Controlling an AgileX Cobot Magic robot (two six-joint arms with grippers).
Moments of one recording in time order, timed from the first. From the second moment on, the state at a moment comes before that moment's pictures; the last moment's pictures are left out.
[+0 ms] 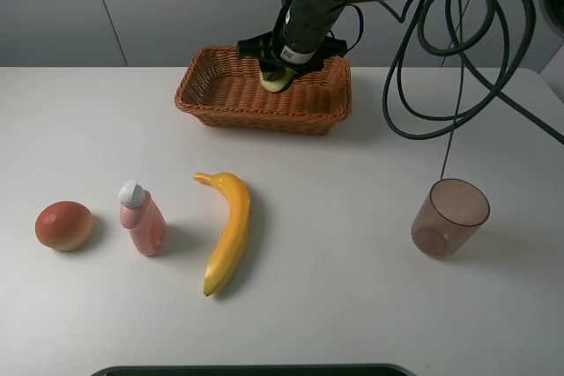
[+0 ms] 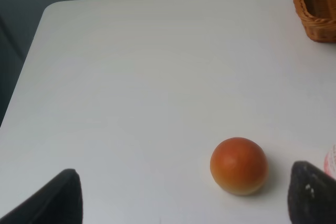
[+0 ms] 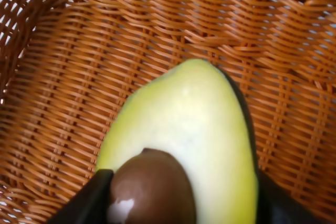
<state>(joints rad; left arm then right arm) -0.20 0.00 -0.51 0.10 1.08 -0.05 0.56 2.24 -1.71 -0.15 0.60 0.45</state>
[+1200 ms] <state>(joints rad) -0.20 0.00 -0.51 0.10 1.08 -0.05 0.30 1.18 -1.53 -0.20 1.21 -0.11</state>
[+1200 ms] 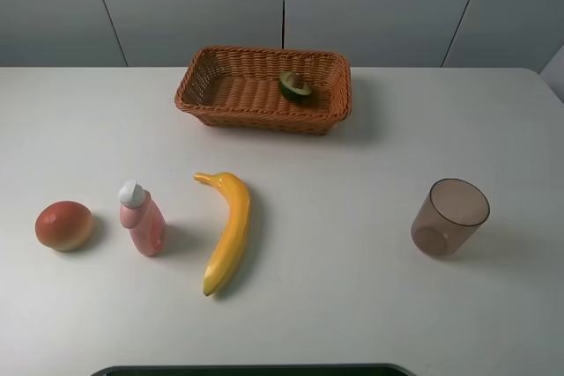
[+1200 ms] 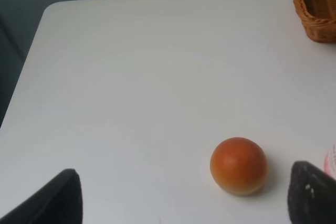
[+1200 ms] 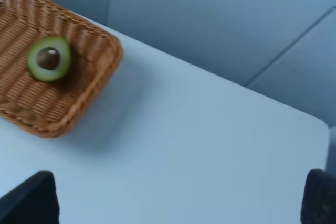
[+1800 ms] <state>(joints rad) -0.20 0.00 -0.51 0.10 1.08 -0.05 0.28 0.39 -0.88 -0.19 1.23 0.01</state>
